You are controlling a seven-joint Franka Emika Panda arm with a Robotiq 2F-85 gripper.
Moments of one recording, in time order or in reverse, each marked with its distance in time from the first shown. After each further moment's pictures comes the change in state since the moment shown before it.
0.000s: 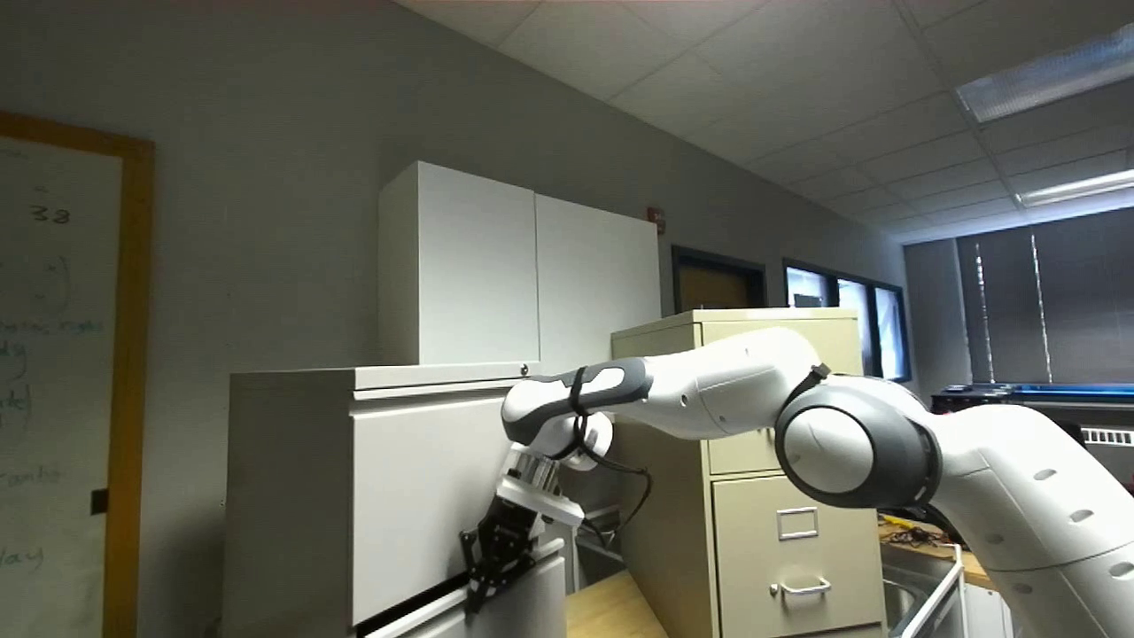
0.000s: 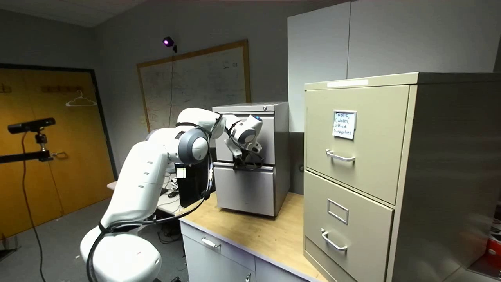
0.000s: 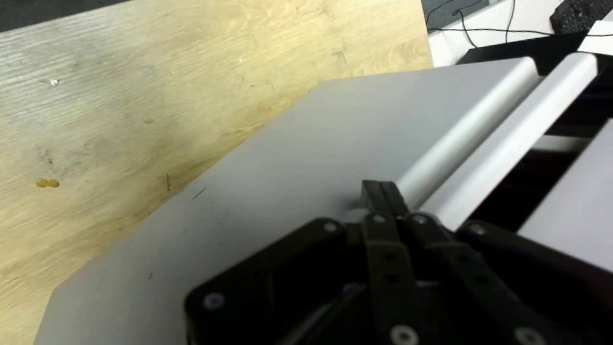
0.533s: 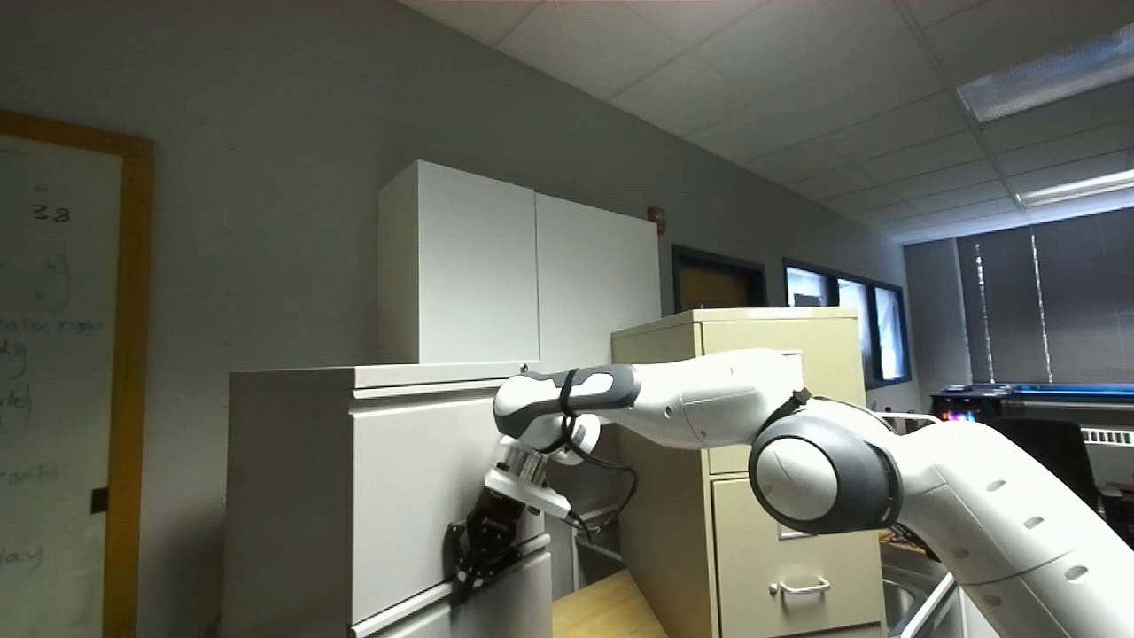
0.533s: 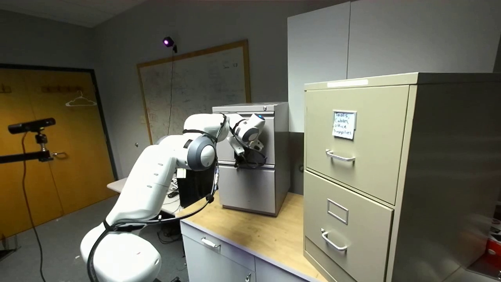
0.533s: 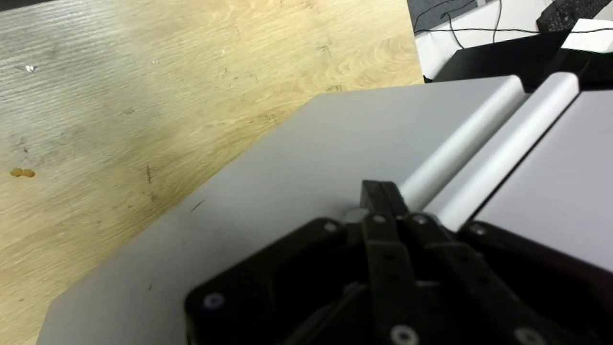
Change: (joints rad) arm -0.004 0.123 0.008 0.205 0.000 -0.095 0.034
